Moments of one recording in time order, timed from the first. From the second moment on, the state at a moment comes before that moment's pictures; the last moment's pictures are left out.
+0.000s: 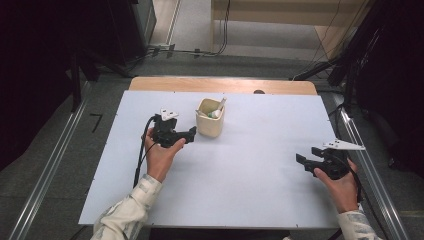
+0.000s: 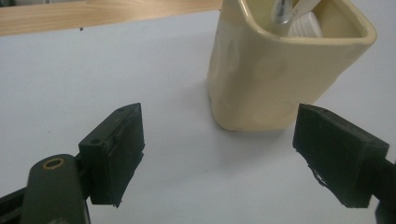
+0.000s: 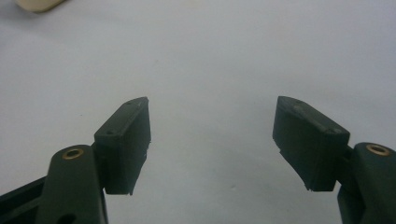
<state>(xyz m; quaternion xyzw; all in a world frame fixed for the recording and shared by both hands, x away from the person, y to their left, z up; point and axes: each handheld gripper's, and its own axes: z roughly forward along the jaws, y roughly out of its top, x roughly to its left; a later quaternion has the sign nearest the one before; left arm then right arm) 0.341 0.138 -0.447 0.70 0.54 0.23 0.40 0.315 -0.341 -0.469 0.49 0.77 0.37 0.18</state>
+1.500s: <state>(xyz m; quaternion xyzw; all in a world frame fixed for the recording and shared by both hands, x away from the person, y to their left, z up) 0.296 0.178 -0.469 0.70 0.56 0.22 0.38 0.306 -0.347 -0.464 0.50 0.76 0.38 0.19</state>
